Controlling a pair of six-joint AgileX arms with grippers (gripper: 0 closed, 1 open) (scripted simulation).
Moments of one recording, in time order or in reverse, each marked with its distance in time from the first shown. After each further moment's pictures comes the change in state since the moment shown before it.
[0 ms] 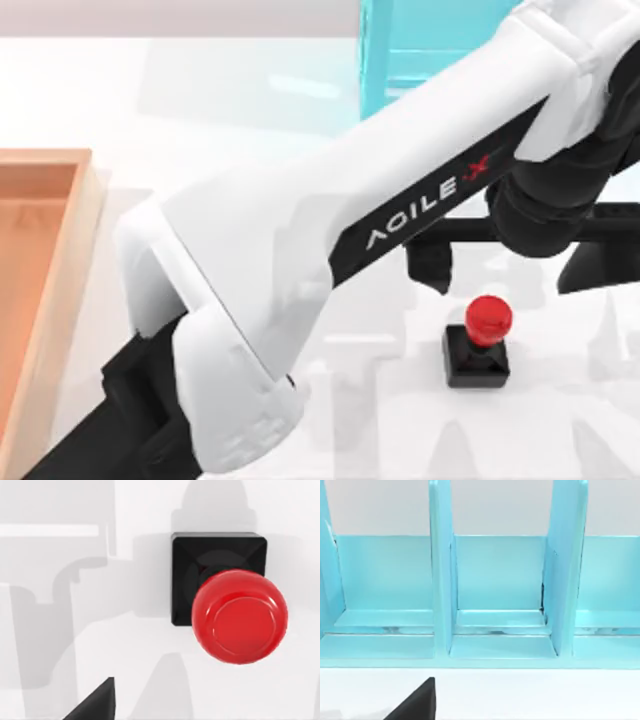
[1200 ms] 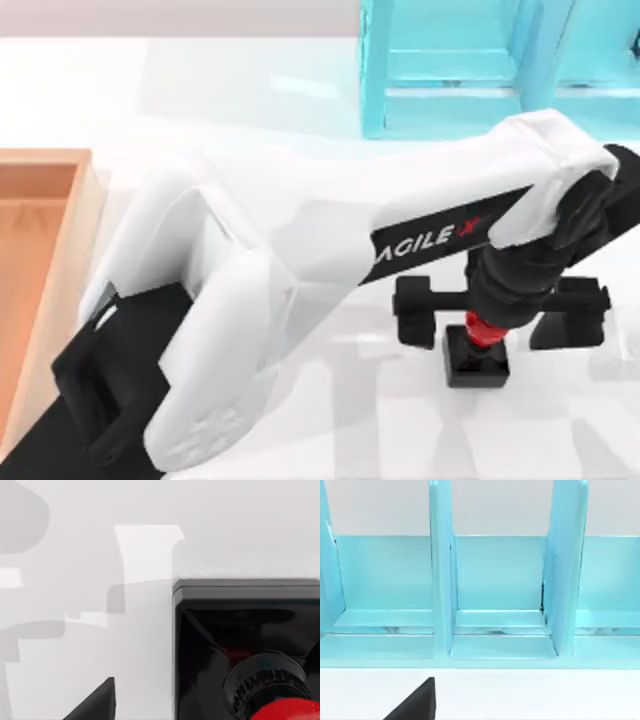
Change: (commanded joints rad) left arm 0.020 -0.127 -0.644 0.518 -0.001 0.019; right arm 0.000 0.000 0.000 0.000 0.000 0.000
